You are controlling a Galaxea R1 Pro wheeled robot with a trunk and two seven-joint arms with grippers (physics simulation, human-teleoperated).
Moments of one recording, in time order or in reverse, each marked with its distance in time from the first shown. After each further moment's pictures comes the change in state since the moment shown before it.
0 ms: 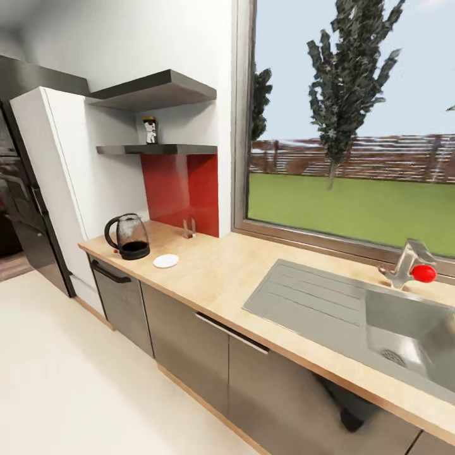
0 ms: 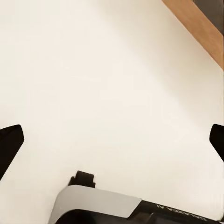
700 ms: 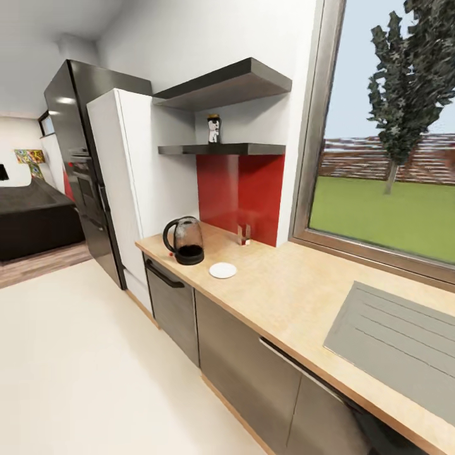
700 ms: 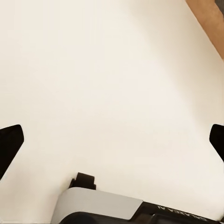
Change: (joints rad) left arm 0.000 0.016 0.012 0.001 -0.001 0.000 -0.033; right arm 0.000 0.000 0.000 0.000 0.000 0.000 -0.001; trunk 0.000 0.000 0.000
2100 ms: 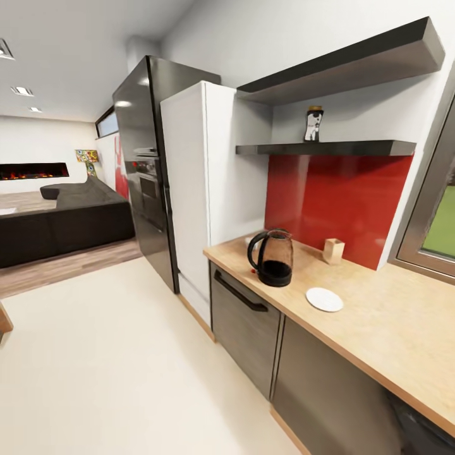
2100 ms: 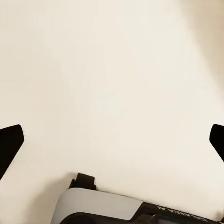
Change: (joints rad) left arm 0.000 0.001 0.000 -0.001 0.000 0.000 -0.001; right arm 0.000 -0.004 0.001 0.061 0.023 0.005 0.005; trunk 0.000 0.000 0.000
